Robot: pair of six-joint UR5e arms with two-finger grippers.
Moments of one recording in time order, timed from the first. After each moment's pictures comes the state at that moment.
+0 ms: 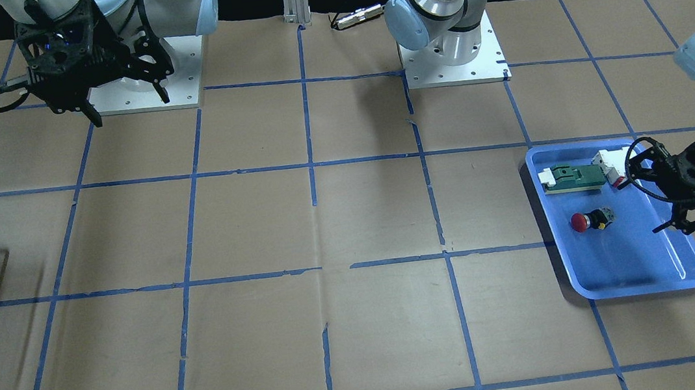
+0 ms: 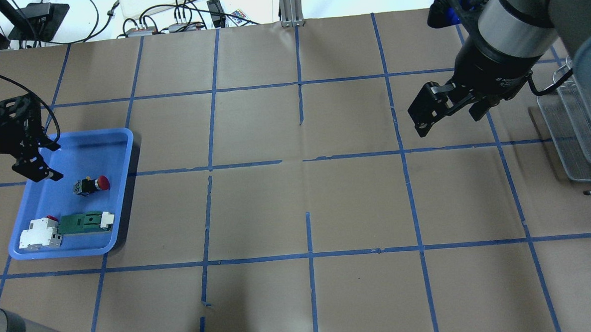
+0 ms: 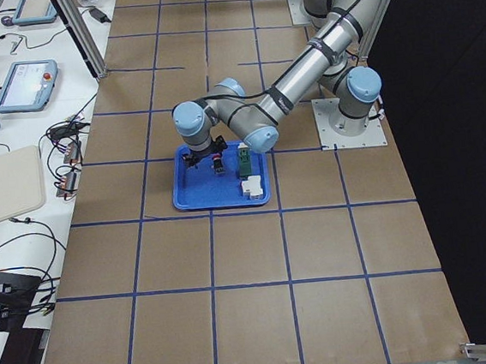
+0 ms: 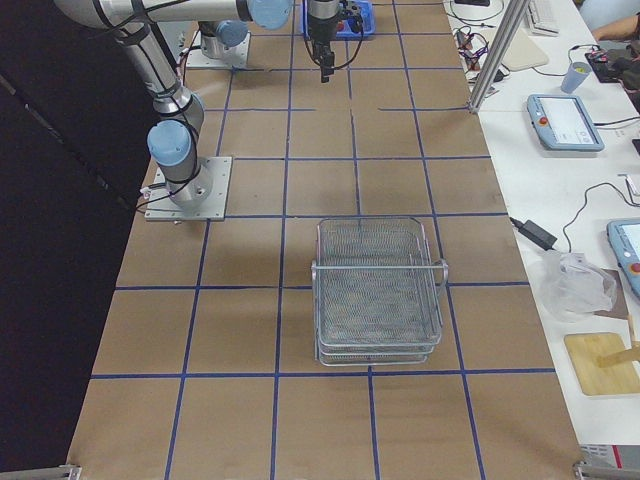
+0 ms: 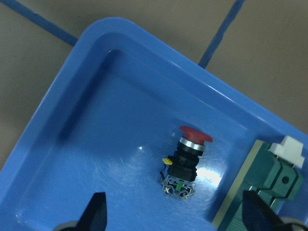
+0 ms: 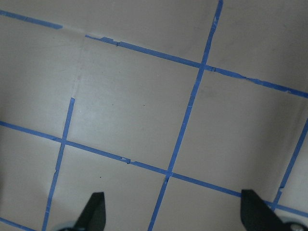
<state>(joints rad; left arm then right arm) -0.91 -1.94 -1.73 -1.21 1.39 1.90 1.56 -1.72 1.67 -1.52 -1.48 -0.33</state>
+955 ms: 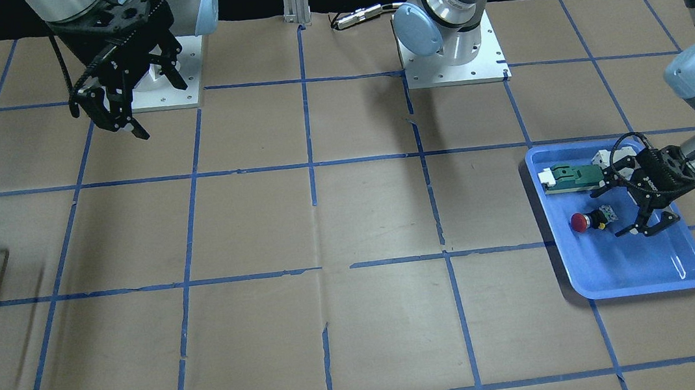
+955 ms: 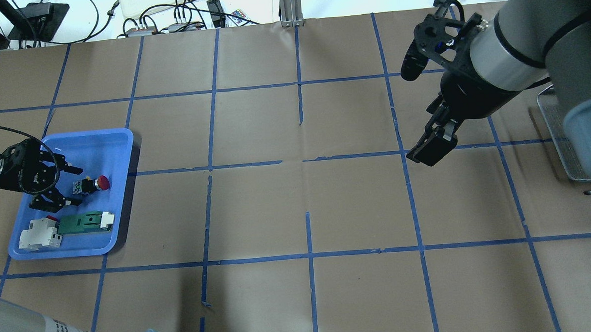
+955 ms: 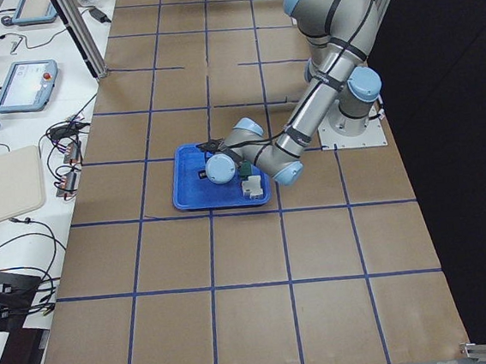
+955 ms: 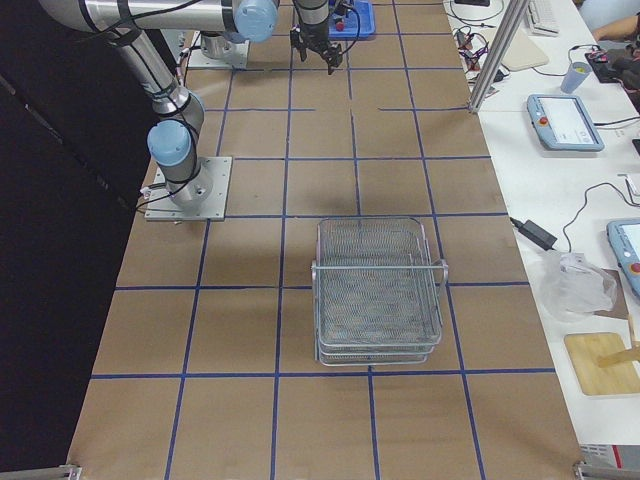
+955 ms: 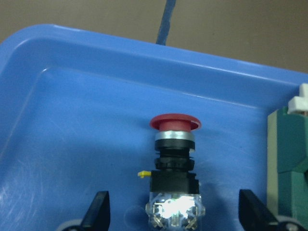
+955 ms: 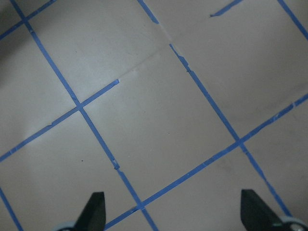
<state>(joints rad) -0.78 -2.05 -1.83 -1.19 1.16 2.22 1.55 -1.78 1.83 -1.71 -1.34 -1.10</state>
